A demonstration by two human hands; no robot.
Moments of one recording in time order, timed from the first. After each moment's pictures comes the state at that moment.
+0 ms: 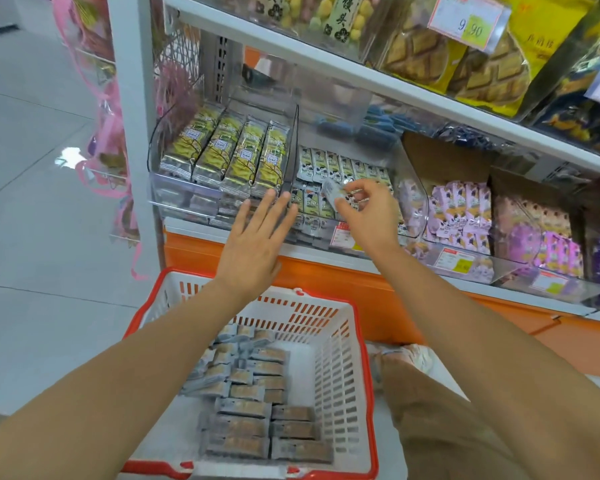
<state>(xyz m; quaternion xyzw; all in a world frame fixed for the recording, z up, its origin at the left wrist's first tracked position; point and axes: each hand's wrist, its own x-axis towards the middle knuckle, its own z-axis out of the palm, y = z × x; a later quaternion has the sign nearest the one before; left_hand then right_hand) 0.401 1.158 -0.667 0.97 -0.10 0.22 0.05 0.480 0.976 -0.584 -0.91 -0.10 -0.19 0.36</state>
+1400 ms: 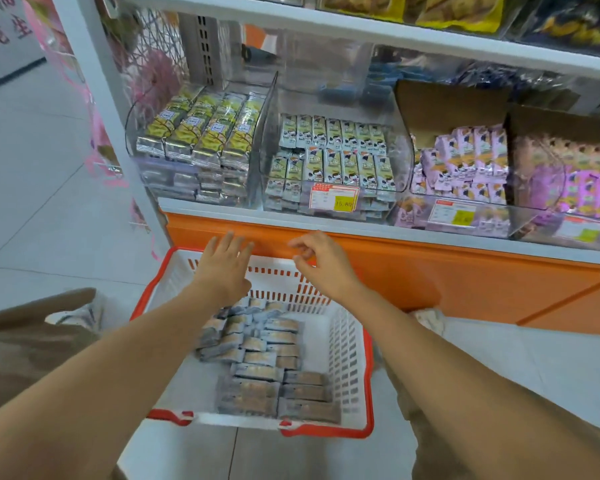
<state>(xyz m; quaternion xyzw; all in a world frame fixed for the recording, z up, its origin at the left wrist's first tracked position) 0.362 1.139 -0.696 0.99 -0.01 -0.13 -0.09 0.406 0.942 -0.679 -0.90 -0.27 0.03 0.34</state>
